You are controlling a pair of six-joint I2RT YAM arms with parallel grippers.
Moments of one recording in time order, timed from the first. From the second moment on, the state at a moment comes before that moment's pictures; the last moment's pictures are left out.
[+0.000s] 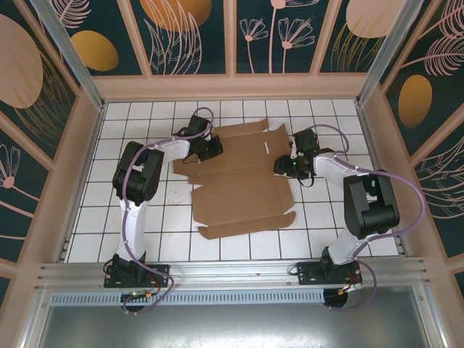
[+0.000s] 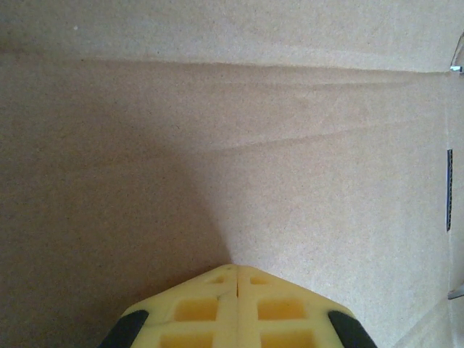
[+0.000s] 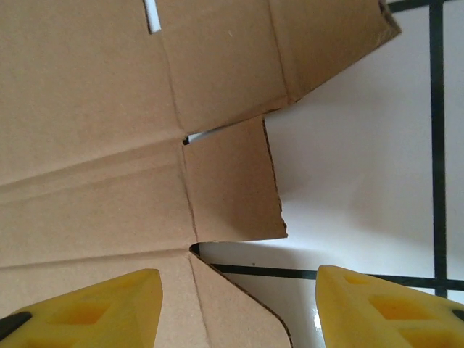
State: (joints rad) left arm -0.40 2.20 1.47 -0.19 0.36 -0.67; right arm 0.25 1.66 0.96 -0.39 -0.21 0.39
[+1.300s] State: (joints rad) left arm -0.40 2.20 1.48 -0.20 0.39 -0.66; right arm 0.53 1.88 1.17 -0.37 0.11 0.20
